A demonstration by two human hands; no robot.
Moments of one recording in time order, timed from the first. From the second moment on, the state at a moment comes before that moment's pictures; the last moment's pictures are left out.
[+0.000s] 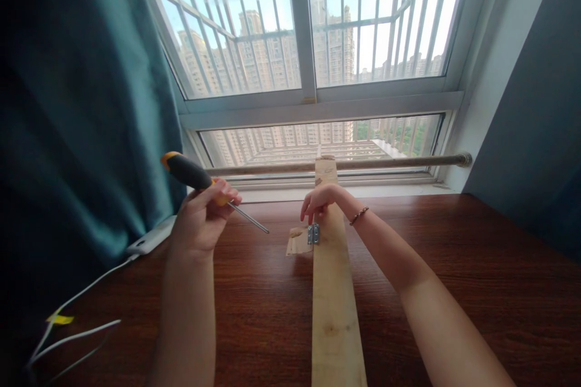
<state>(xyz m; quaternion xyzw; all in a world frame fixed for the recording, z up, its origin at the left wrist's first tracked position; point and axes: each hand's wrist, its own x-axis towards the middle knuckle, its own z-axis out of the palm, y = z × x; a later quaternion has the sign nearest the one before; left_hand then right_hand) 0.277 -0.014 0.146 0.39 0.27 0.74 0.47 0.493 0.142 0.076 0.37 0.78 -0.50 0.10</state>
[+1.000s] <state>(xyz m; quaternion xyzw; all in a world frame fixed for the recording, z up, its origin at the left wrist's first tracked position) 0.281 0.074 0.011 0.52 0.50 0.22 0.66 0.536 0.046 0.025 0.35 0.85 -0.18 -0.35</state>
